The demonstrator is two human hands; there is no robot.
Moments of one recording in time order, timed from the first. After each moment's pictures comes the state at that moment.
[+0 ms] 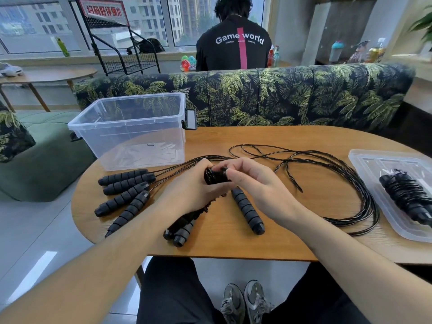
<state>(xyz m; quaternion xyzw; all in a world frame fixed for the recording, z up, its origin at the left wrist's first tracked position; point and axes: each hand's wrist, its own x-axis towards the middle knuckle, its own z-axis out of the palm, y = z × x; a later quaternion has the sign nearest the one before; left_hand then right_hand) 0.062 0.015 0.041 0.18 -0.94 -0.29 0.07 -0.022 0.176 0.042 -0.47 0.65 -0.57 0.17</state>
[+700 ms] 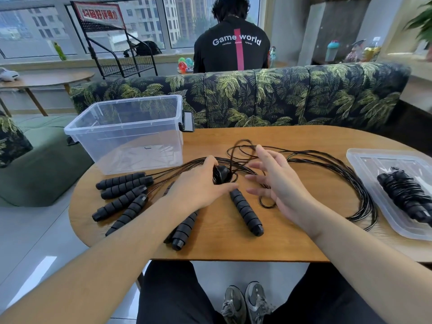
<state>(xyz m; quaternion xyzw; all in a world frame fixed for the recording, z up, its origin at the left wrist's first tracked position) 0.041 0.024 0.042 0.24 -0.96 -0.14 0.04 -0.057 0.179 0.035 -0.12 0.64 -0.71 0.26</state>
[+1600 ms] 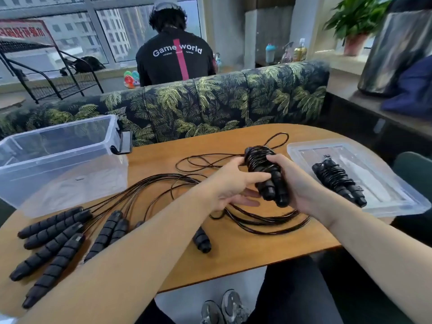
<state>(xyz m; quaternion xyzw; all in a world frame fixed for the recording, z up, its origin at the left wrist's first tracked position) -0.085 0.154 0.051 0.15 -0.73 -0.66 -0.11 -0.155 0.306 0.018 -0.03 0.64 -0.70 0.30</state>
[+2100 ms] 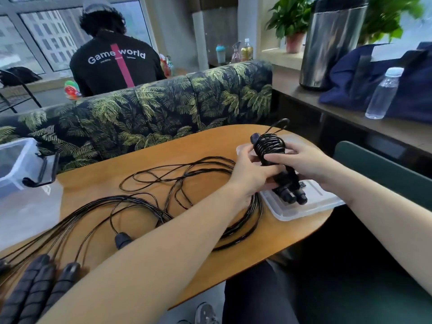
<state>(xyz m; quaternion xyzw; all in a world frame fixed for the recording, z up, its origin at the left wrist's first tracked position) -0.174 0.301 0.040 0.06 -0.66 -0.75 -0.05 -0.235 0.450 0.035 -0.08 0.84 -0.53 0.12</state>
